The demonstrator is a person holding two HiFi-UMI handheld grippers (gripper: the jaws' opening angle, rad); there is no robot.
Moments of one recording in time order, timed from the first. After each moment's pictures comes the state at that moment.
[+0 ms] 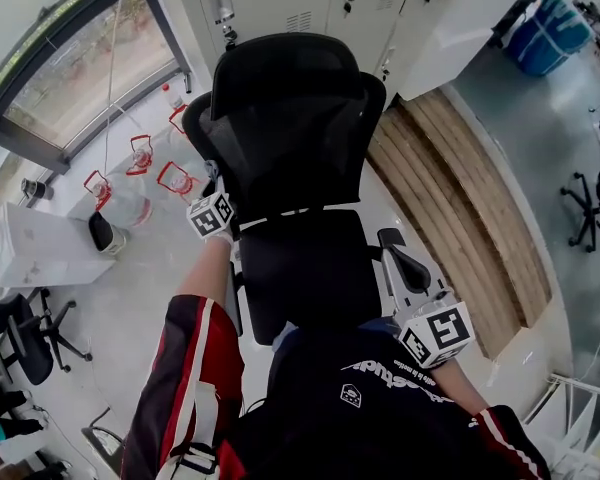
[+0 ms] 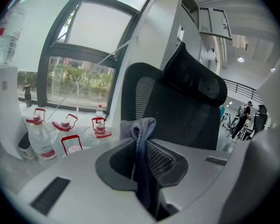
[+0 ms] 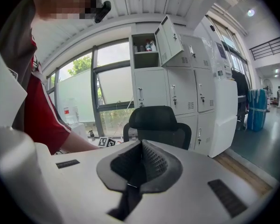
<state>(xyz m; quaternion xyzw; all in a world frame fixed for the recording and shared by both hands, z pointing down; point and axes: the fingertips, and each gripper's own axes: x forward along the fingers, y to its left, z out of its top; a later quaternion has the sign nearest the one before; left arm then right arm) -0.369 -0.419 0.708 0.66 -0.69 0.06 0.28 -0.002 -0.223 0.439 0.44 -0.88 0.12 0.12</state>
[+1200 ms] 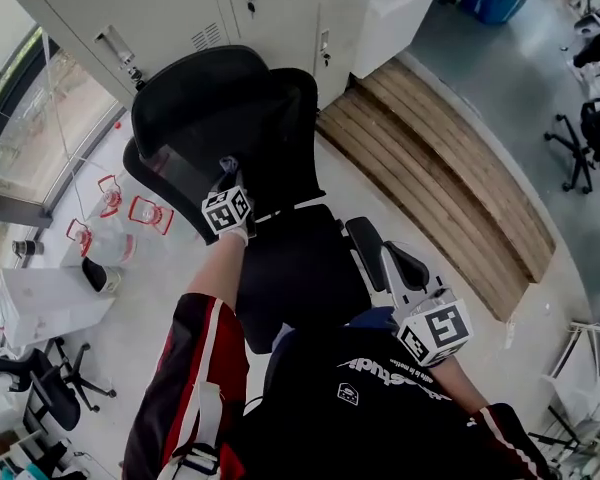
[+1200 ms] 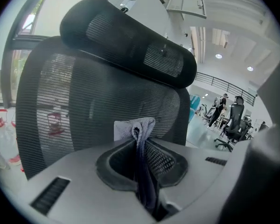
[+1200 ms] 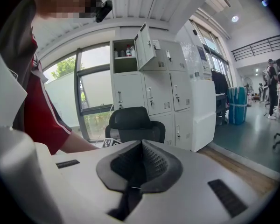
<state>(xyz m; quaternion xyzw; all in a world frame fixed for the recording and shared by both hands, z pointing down) -0.154 -0.489 0.711 0.76 -0.58 0.09 0.28 0.111 -0.228 0.446 0.52 -0.84 0.14 0.10</state>
